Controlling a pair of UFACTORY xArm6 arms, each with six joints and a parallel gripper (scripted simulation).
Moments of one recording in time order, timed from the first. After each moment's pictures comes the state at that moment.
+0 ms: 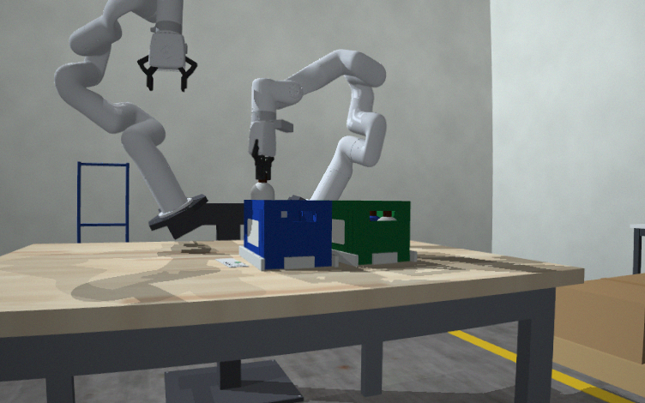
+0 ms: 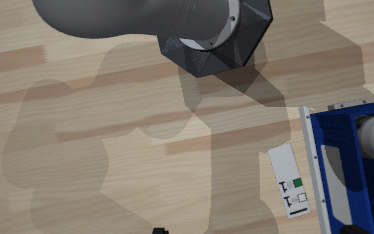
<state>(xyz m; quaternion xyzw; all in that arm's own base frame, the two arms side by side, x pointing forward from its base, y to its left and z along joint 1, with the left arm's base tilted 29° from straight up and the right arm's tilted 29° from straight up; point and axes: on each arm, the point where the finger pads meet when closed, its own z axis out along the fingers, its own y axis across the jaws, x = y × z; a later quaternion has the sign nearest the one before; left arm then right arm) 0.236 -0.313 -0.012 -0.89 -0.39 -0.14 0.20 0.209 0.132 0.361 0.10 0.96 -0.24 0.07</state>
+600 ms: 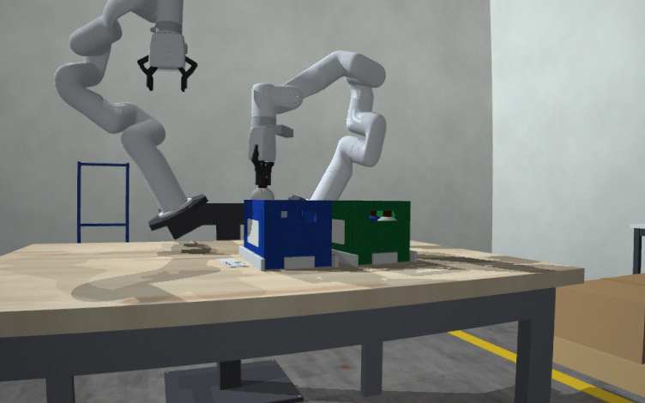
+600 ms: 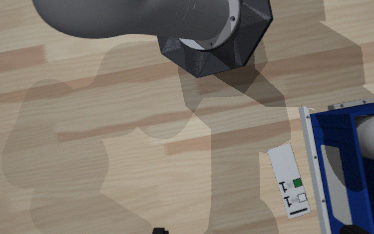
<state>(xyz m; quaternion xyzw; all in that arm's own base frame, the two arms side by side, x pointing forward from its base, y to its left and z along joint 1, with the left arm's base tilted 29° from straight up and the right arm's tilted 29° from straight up) 0.237 -0.306 -0.026 -0.89 -0.39 -0.14 0.20 0.209 0.132 0.361 0.10 0.96 -0.24 0.07</state>
